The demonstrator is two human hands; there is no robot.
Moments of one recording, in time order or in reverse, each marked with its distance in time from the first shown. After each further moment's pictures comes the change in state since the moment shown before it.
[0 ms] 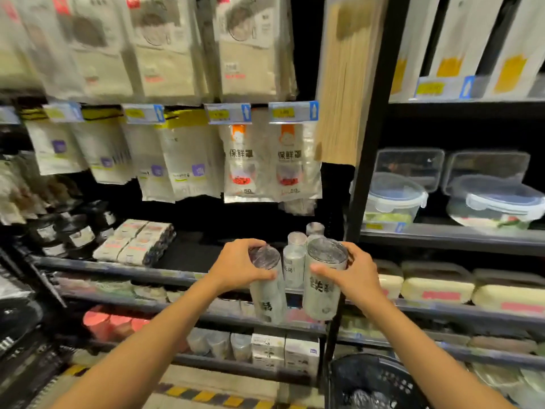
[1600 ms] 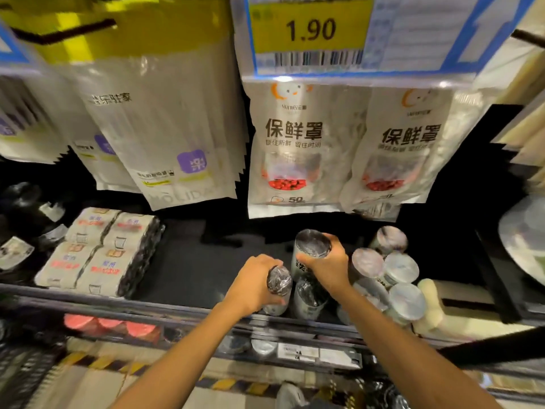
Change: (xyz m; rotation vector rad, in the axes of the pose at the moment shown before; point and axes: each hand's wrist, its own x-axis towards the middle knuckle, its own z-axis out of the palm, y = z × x) left_hand 0.256 -0.246 0.048 0.134 -0.333 -0.039; right_hand 0.292 0.126 0.264 -0.057 0.124 0.301
